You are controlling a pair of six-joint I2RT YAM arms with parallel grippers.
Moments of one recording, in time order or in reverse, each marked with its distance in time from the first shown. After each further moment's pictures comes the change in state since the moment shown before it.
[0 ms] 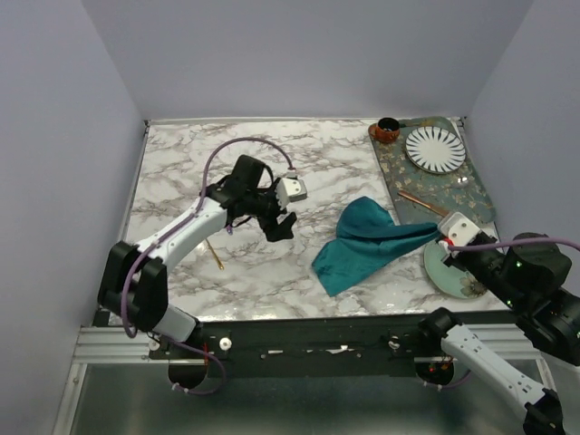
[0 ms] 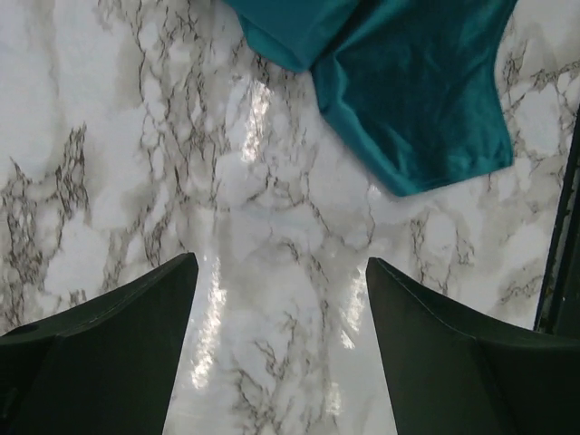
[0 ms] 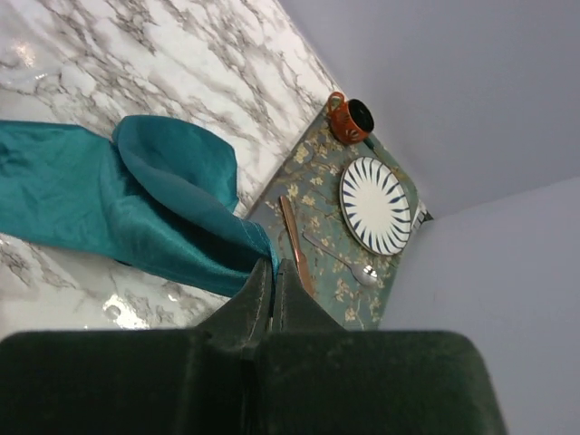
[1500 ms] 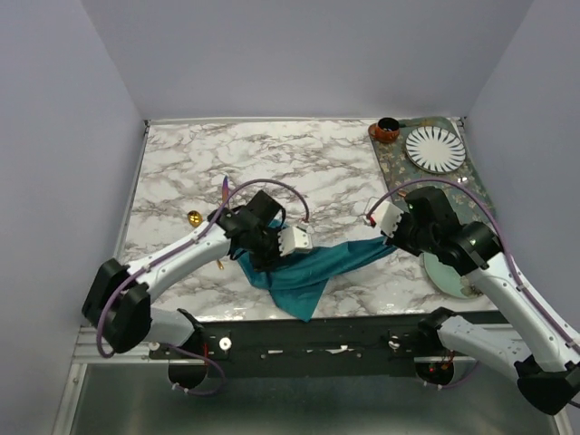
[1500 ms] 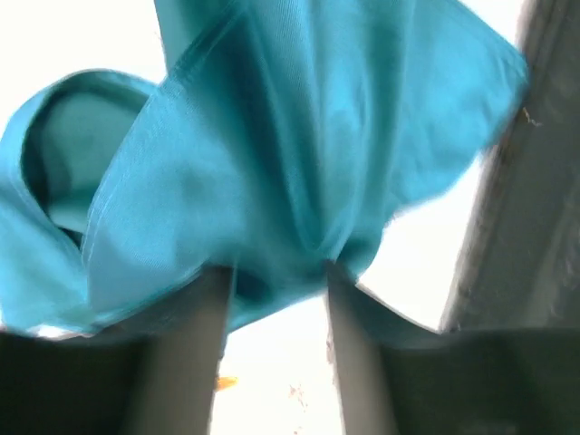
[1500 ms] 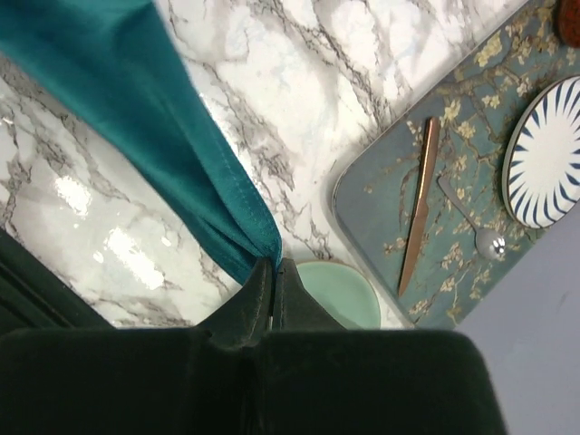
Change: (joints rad) left arm -0.228 -0.047 -0.064 -0.269 -0.325 0.108; right arm 0.002 0.393 -0.156 -0.037 -0.019 -0.012
